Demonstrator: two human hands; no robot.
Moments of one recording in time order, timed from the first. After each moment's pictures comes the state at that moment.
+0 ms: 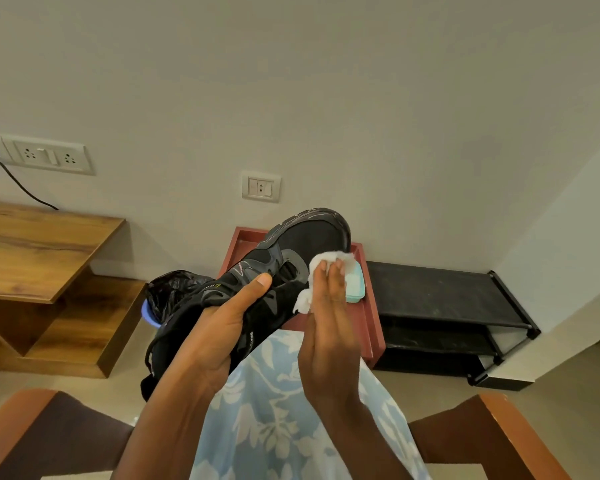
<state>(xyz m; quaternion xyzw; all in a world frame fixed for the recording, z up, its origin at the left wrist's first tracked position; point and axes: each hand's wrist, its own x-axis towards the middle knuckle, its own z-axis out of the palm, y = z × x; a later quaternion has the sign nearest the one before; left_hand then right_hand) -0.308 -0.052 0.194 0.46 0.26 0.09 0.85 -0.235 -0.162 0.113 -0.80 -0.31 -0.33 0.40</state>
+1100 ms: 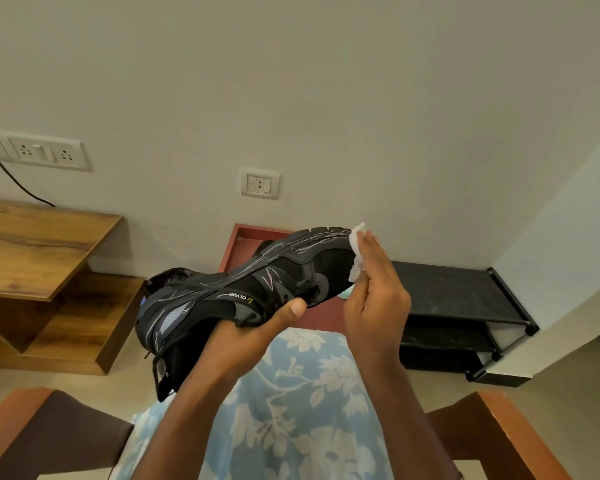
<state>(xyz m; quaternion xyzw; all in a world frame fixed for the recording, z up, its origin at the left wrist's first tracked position) -0.307 -0.061 0.168 0.67 0.23 0.13 0.70 -0.181 -0.193 0.142 -0.79 -0.23 -0.31 0.47</state>
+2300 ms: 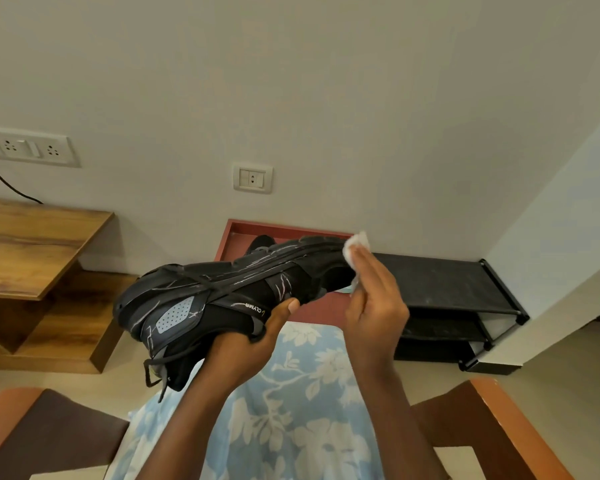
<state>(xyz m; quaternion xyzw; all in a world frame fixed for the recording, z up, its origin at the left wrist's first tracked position) -0.306 -0.065 0.151 0.80 0.16 0.20 0.54 -0.188 -0.202 0.122 -0.75 -0.26 -0.37 0.48</state>
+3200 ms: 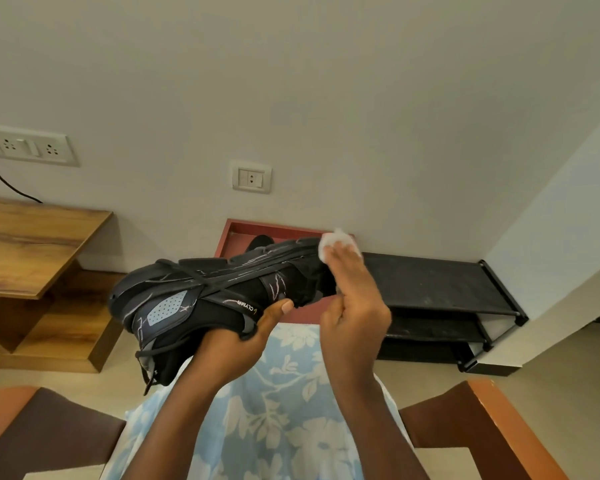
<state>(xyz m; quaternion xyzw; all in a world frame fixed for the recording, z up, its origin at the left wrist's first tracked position) -0.304 -0.059 0.150 0.80 0.15 0.18 0.55 -0.216 -0.184 0.135 -0.76 -0.26 -0.36 0.47</state>
